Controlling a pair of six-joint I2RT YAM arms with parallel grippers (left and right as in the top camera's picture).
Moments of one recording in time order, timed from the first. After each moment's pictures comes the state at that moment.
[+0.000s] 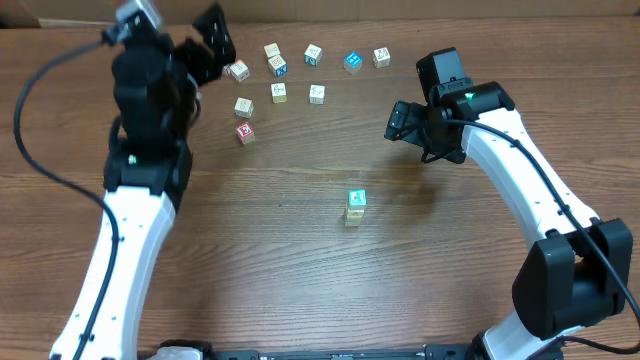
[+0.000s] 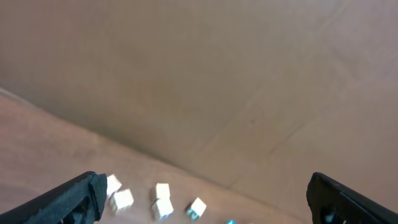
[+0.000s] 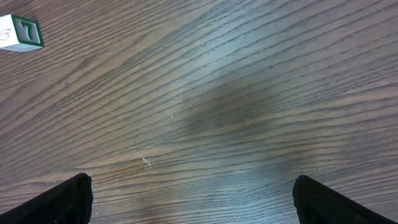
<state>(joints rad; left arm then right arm) -0.09 1.36 1.15 0.03 -0.05 -0.57 0.26 1.79 1.49 -0.95 0.01 0.59</state>
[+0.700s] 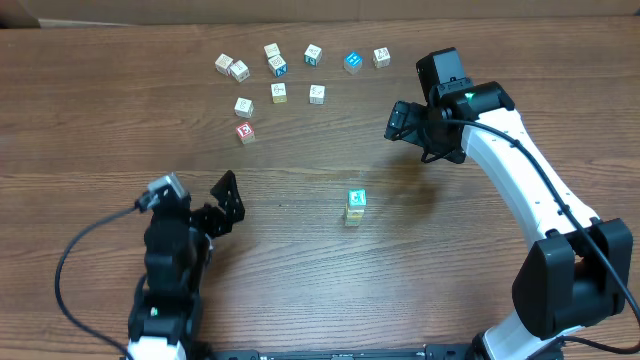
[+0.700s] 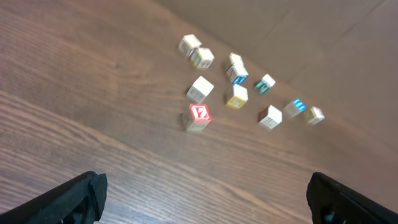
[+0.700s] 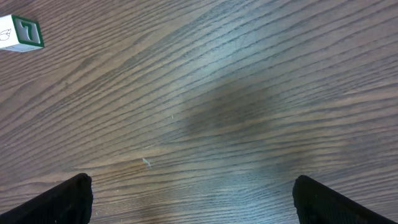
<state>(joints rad) -0.09 0.69 0.27 0.07 -0.05 -0.57 0.26 1.79 1.49 -0.95 0.01 0.59</state>
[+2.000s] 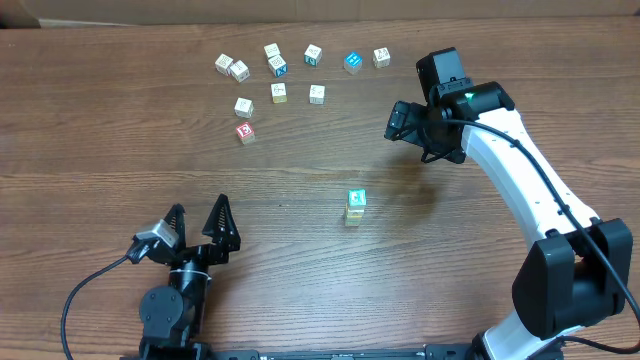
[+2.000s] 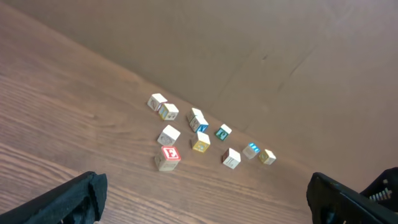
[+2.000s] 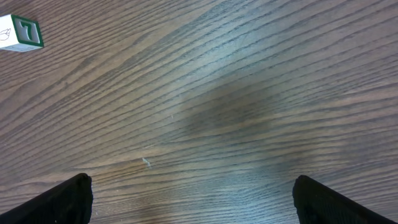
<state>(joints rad) -0.09 0.14 0.01 0.11 -0.05 -0.57 0.26 1.79 1.49 -0.95 0.01 0.59</state>
